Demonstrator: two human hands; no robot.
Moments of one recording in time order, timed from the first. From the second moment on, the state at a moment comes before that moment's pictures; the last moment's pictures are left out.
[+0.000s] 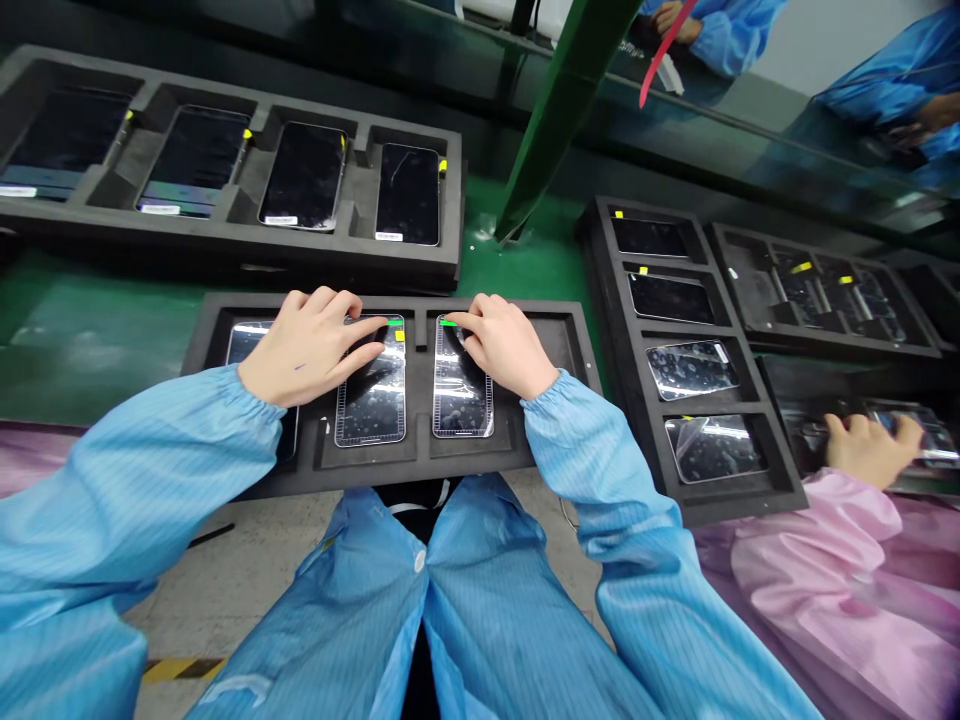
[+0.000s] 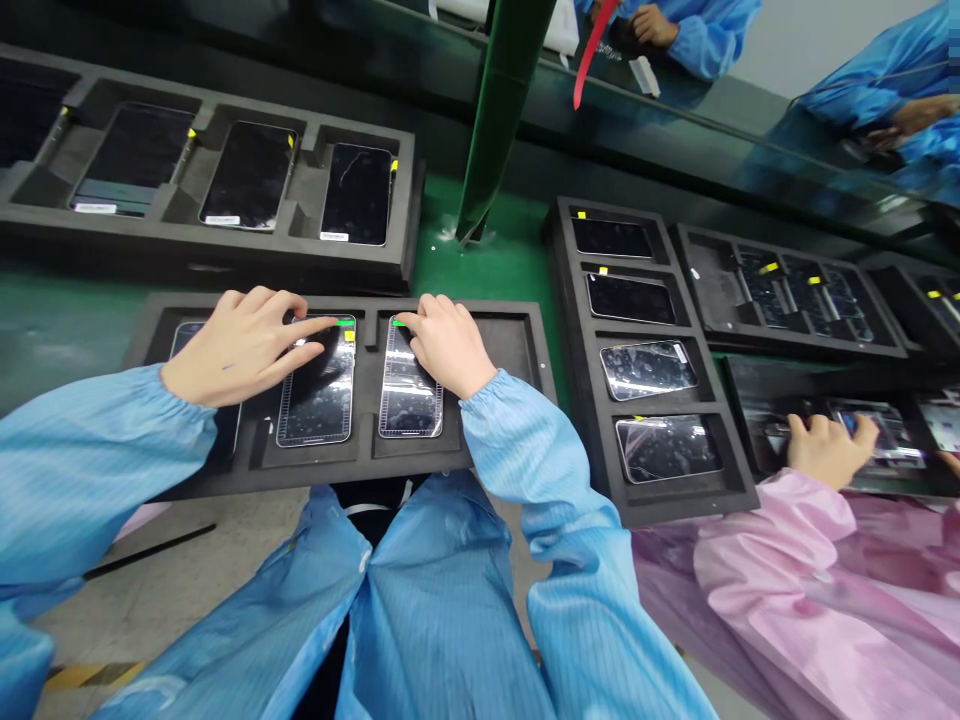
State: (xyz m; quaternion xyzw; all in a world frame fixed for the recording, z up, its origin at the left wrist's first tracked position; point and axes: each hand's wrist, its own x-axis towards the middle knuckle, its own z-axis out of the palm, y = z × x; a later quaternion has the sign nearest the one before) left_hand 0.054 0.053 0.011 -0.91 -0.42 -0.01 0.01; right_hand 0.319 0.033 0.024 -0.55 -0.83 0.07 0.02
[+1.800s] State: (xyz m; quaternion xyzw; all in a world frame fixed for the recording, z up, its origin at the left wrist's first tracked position) left_hand 0.025 0.041 0.022 -0.90 -0.44 -0.01 -0.01; right_hand 0.333 0.029 0.031 -0.59 -0.81 0.06 0.00
